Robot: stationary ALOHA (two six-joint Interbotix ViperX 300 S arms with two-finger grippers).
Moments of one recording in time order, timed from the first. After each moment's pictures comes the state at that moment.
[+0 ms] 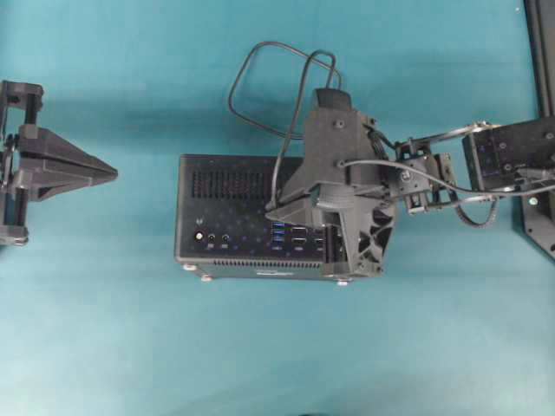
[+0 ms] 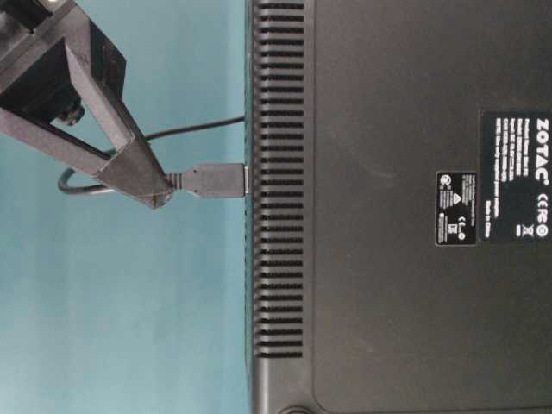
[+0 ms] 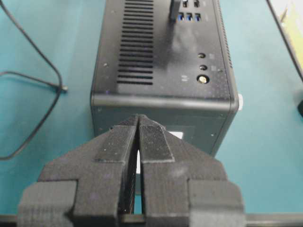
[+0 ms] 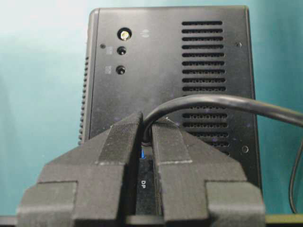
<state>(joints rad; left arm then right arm) -0.04 -0.87 1.01 0.01 0.11 -0.04 0.16 -0.18 0.35 -0.13 0.58 0.27</state>
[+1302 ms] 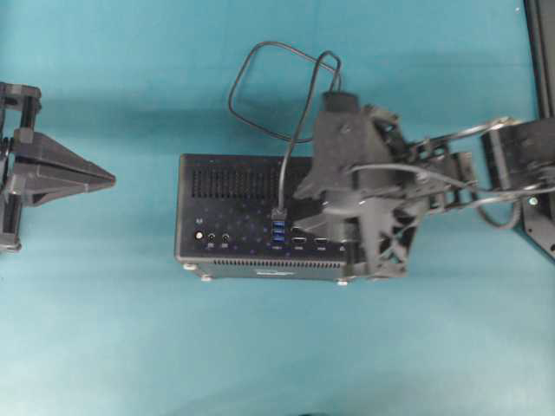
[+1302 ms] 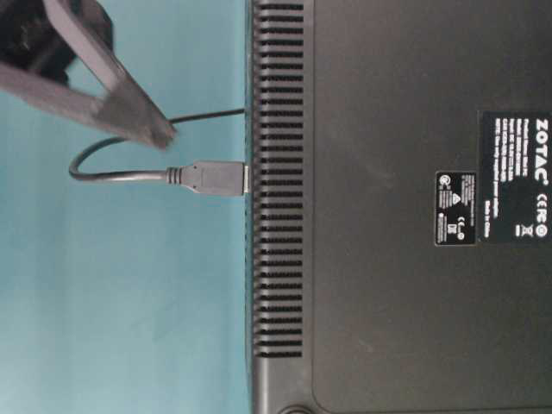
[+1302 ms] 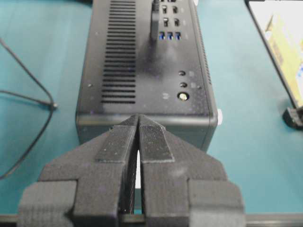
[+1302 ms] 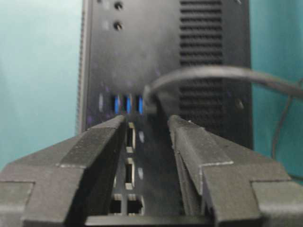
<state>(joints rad) -0.08 -0.87 0.98 0.01 0.11 -0.03 0.17 -0.23 0.31 -0.13 0.76 0.27</state>
